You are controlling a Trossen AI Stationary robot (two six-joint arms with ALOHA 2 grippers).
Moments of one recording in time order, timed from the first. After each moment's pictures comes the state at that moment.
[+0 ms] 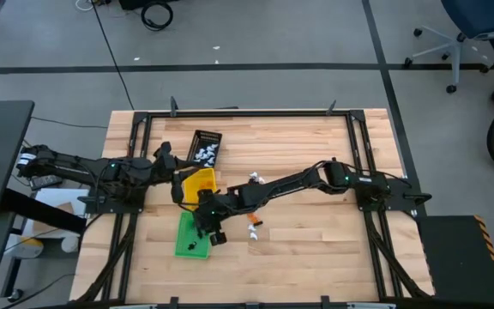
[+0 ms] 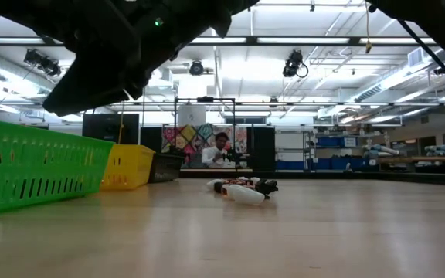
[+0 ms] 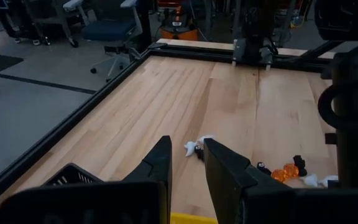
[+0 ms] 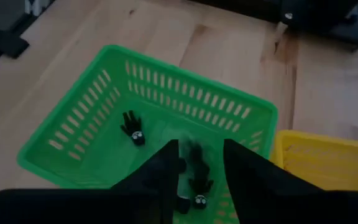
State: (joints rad) left arm -0.16 0.64 0.46 -0.11 -0.47 -0.12; right arm 0.18 2.40 2.04 -0.35 -0.07 -0.14
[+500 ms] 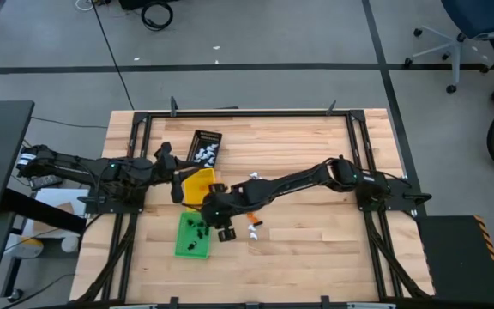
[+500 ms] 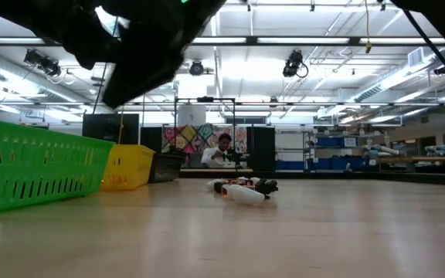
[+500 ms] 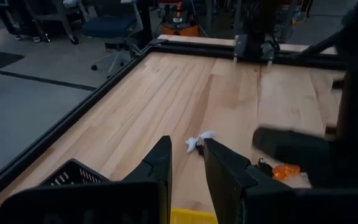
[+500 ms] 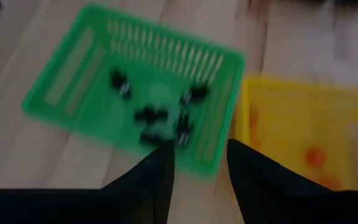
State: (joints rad) left arm -0.16 0.64 0.46 -0.13 -0.47 -0.13; right arm 0.19 2.32 2.06 -0.61 0.06 -0.10
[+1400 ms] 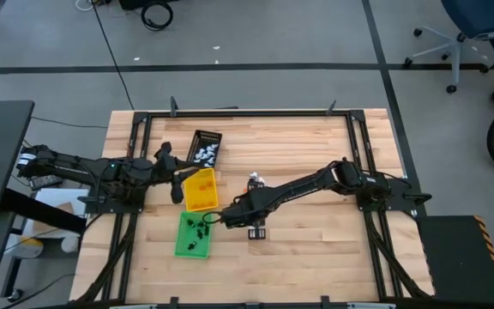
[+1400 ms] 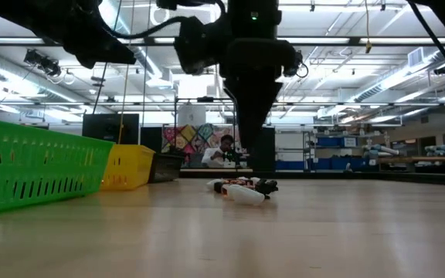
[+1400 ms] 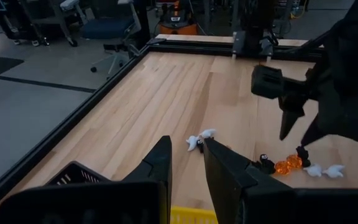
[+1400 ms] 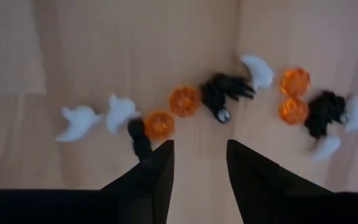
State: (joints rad) left arm -0.16 0.64 0.46 -0.13 -0.47 -0.09; right arm 0.24 2.29 2.01 -1.26 0.20 0.25
